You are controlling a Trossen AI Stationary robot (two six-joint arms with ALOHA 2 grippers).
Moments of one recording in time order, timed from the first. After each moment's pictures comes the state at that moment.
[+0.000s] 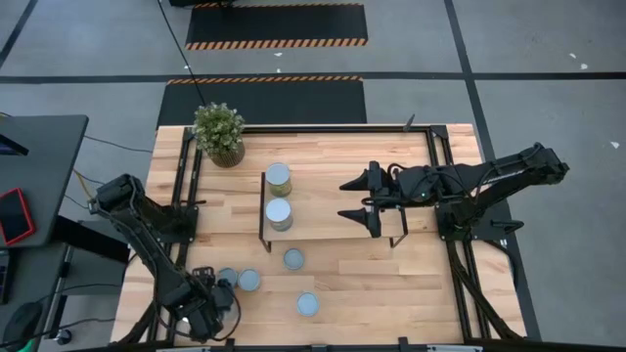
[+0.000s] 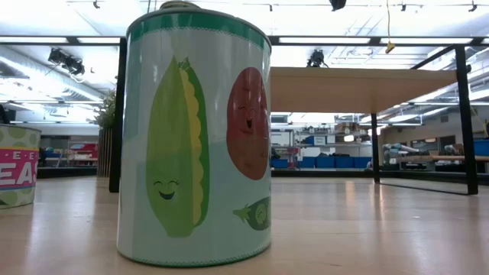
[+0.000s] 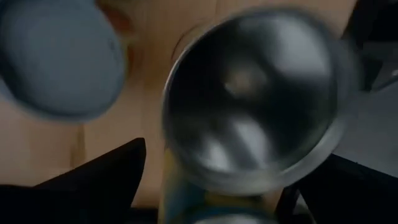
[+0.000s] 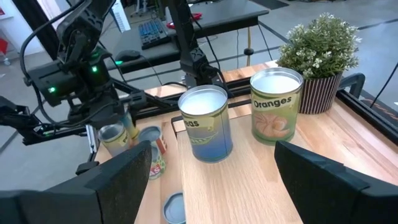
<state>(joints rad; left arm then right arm) -0.98 1.61 1.11 -0.92 0.05 -1.13 0.22 1.18 1.07 -0.19 0.27 0.29</state>
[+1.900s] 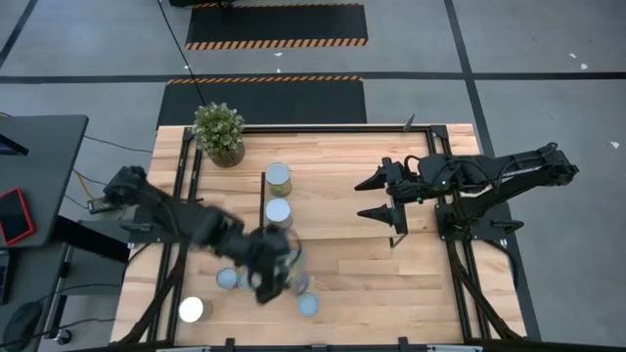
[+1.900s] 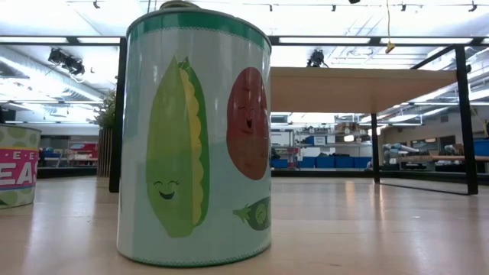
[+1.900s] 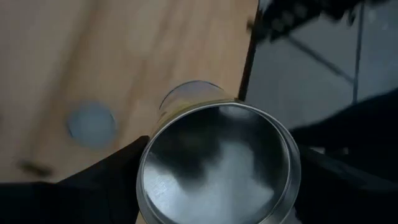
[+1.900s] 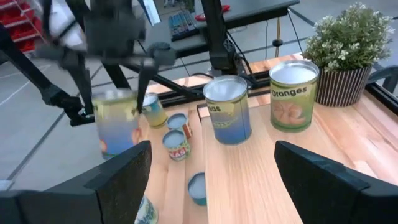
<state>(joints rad) -0.47 1.60 1.69 -0.95 -0.08 -0.83 0.19 1.03 1.07 -0.34 0.09 0.28</state>
